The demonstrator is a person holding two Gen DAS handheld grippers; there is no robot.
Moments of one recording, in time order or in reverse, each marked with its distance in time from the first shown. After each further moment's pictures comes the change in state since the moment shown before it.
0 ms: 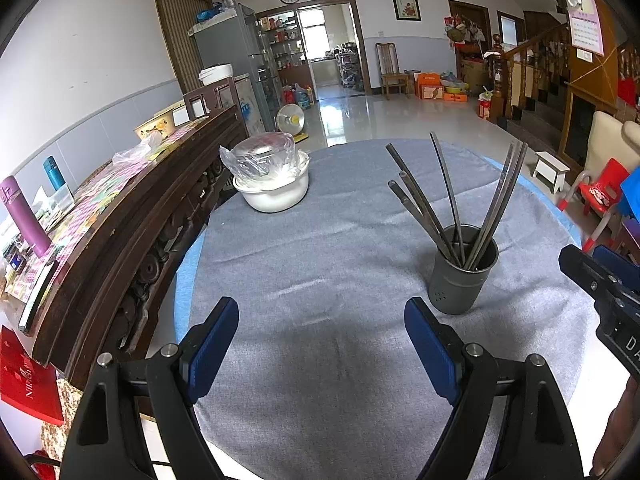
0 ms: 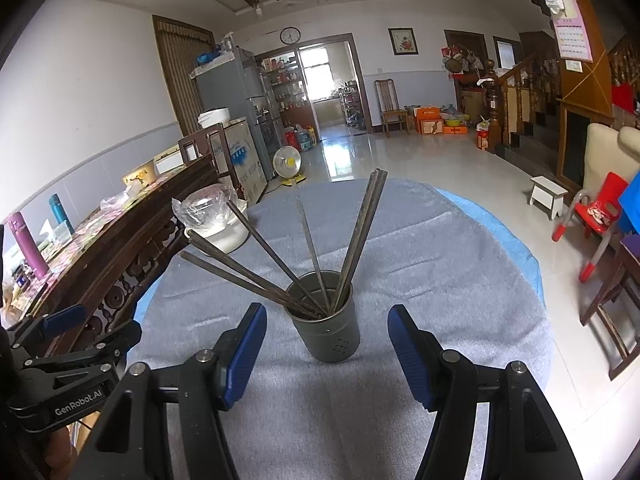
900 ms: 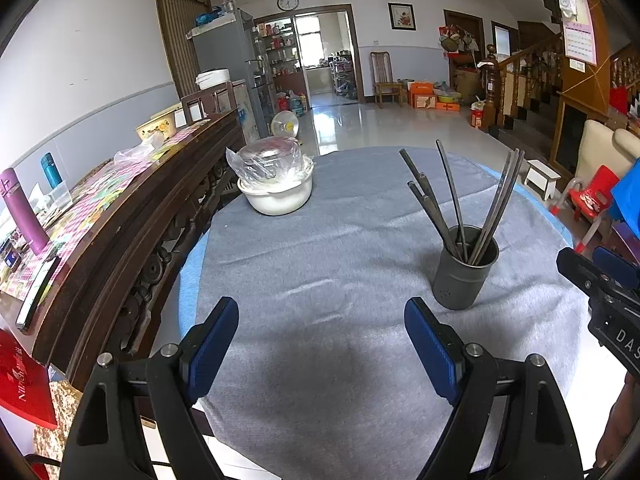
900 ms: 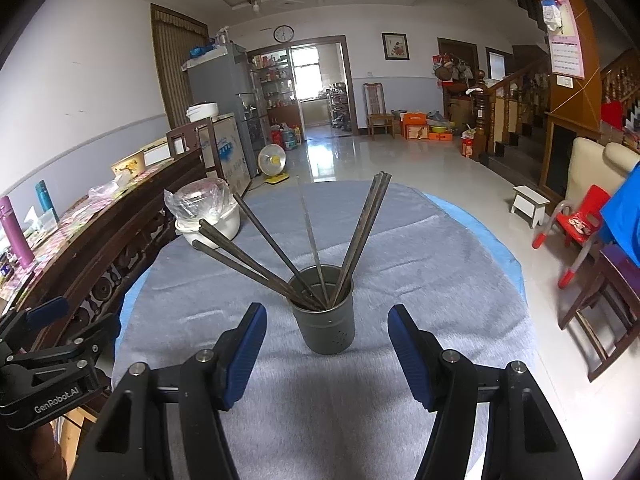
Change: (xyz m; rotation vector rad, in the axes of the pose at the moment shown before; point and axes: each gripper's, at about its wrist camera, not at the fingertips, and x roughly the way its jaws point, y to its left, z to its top) left arm -0.012 0.031 -0.011 -0.009 -0.031 -0.040; right arm -0.014 0.033 -0.007 -0.032 0.002 -0.086
